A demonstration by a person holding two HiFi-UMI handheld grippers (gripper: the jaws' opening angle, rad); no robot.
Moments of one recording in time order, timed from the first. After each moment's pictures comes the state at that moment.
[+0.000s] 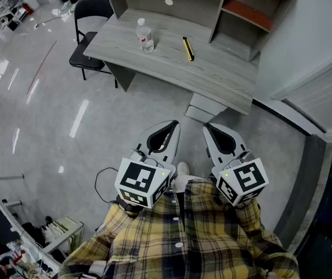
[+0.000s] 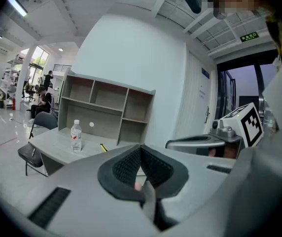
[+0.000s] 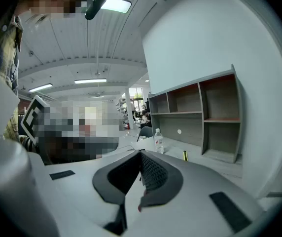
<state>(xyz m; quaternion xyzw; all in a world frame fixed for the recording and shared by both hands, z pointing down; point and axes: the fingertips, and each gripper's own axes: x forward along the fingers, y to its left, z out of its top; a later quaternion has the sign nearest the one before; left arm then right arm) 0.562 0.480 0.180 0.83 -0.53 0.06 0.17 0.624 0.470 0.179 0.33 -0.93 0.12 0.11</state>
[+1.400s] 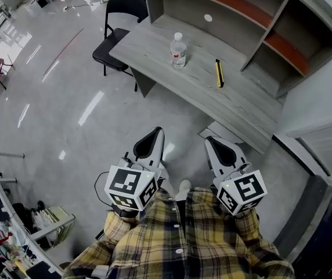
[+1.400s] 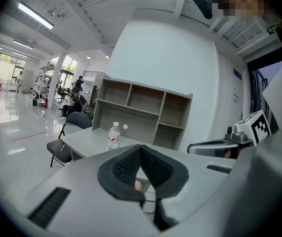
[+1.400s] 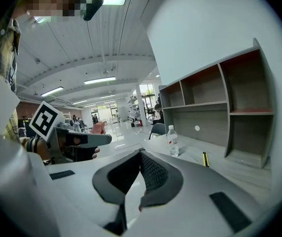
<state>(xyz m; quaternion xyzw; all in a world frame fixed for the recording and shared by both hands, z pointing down) 0.431 0.432 0.210 0.73 -0.66 0.04 0.20 0.546 0.404 0.209 0.24 -0.95 0.14 0.13</state>
